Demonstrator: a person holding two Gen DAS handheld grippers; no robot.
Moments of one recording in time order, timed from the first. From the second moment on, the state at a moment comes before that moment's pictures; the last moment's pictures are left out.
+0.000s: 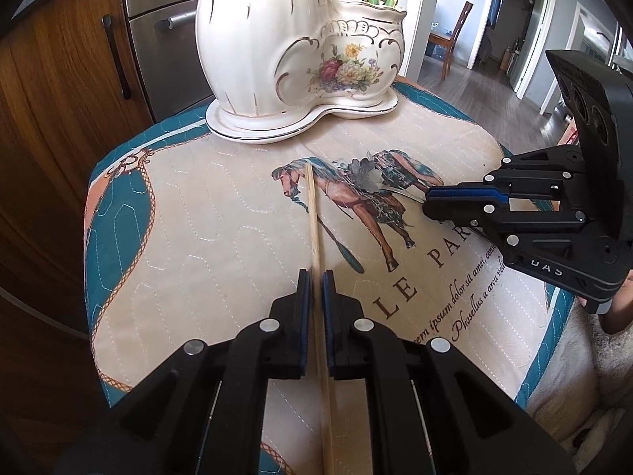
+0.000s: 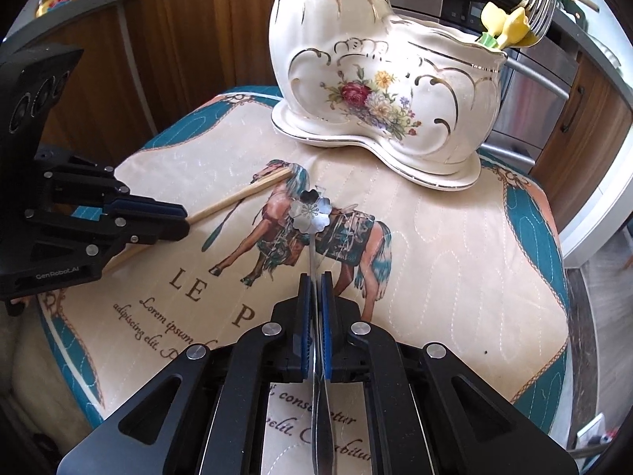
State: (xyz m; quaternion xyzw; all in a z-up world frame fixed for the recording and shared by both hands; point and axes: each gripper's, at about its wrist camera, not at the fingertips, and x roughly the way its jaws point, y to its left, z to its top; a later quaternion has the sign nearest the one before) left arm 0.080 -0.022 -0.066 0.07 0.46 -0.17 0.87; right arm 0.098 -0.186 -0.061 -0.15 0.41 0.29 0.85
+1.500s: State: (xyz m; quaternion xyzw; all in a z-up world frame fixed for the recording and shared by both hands) left arm 0.188 0.004 0.092 -0.10 0.05 -0.13 0.98; right arm 0.226 -0.226 0.063 0.16 0.10 0.27 0.94
